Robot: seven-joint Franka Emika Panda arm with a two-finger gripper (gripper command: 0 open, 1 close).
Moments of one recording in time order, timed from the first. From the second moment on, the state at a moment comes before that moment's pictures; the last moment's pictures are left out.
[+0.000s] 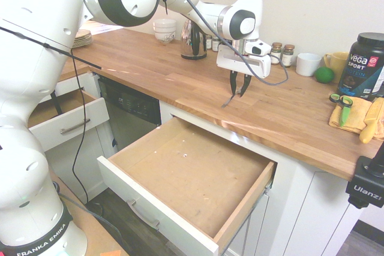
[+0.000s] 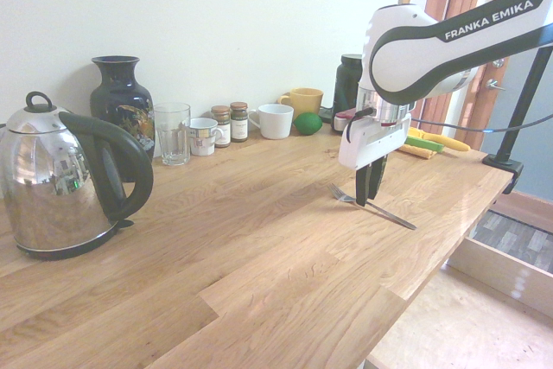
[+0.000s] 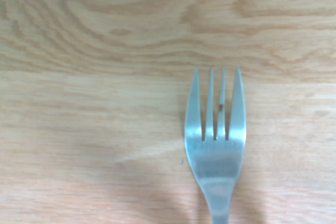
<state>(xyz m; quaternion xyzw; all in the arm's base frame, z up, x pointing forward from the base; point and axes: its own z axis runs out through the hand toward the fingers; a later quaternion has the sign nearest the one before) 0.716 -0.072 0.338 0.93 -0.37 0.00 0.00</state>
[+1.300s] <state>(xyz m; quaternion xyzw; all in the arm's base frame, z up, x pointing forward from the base) 0.717 -0.059 0.368 0.93 -0.37 0.02 0.00</state>
